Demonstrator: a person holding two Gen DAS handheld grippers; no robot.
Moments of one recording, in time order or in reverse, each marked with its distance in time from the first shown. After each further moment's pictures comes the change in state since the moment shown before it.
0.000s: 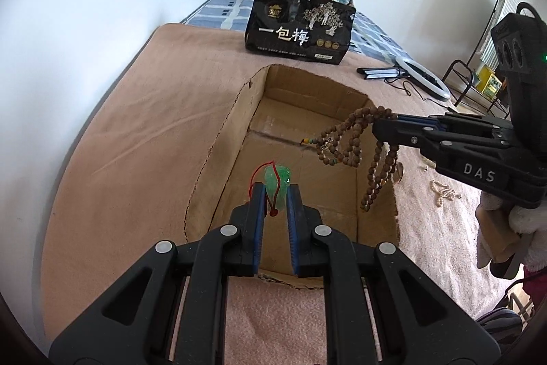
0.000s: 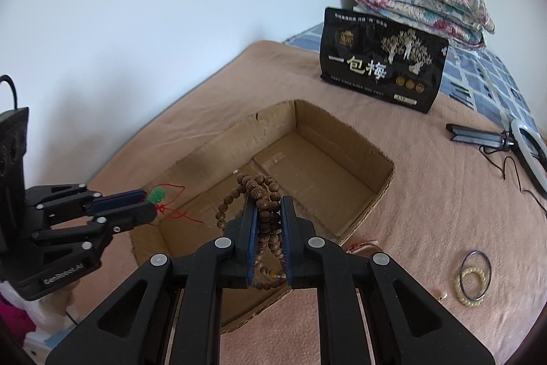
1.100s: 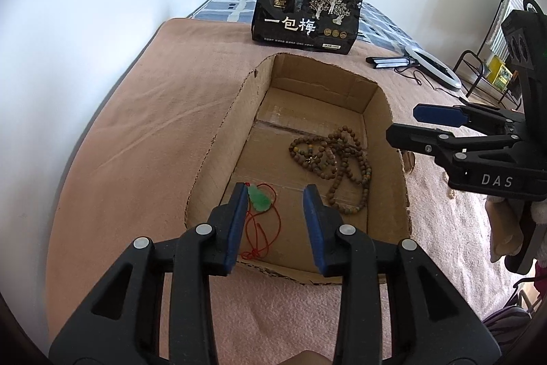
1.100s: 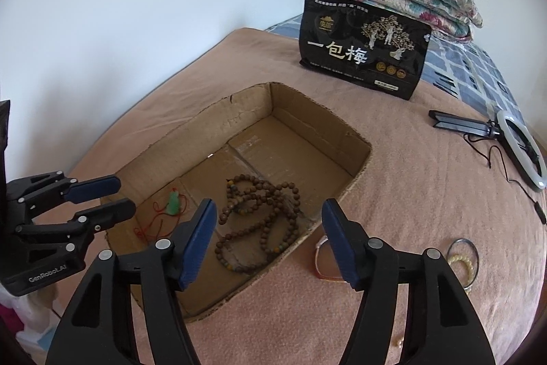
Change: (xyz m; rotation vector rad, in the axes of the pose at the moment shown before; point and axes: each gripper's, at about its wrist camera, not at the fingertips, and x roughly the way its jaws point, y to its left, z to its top) left arm 0.006 -0.008 -0.005 0.022 0.024 0.056; right arm 0.002 -0.012 -0.009 0.009 0.033 -0.076
